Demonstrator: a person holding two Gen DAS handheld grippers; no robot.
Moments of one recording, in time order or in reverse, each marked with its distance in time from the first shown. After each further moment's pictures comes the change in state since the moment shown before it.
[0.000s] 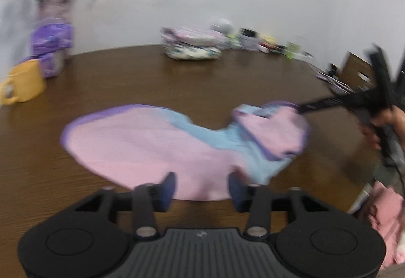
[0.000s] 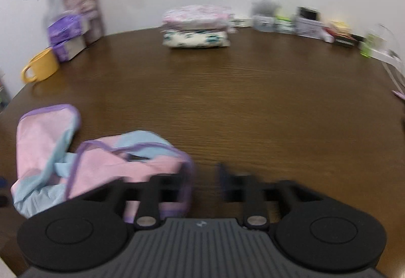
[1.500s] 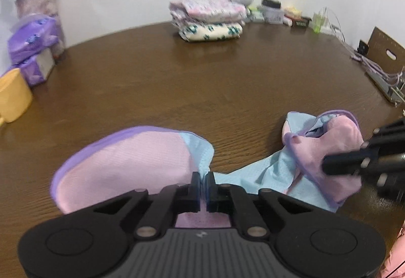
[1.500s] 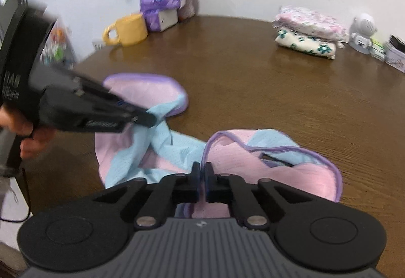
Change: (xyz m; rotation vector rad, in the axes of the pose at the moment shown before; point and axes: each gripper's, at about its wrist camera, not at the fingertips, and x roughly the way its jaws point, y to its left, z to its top) left arm 0.092 0.002 0.063 0.066 0.158 0.040; right arm -0.002 0.102 0.004 -0.226 0.065 0.291
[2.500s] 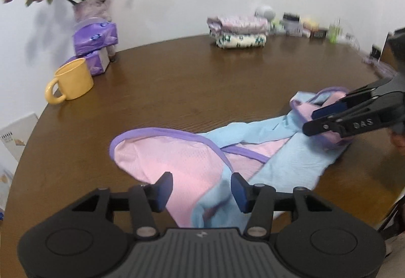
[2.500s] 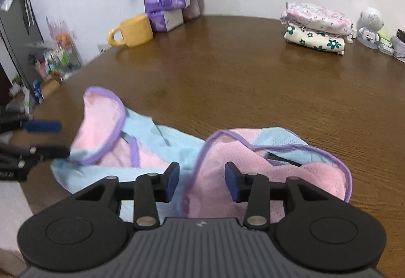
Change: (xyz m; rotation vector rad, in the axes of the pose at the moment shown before) left arm -0.069 0.001 -0.071 0.004 -0.031 0.160; right arm 0.028 0.006 -0.001 -0.016 0.014 0.032
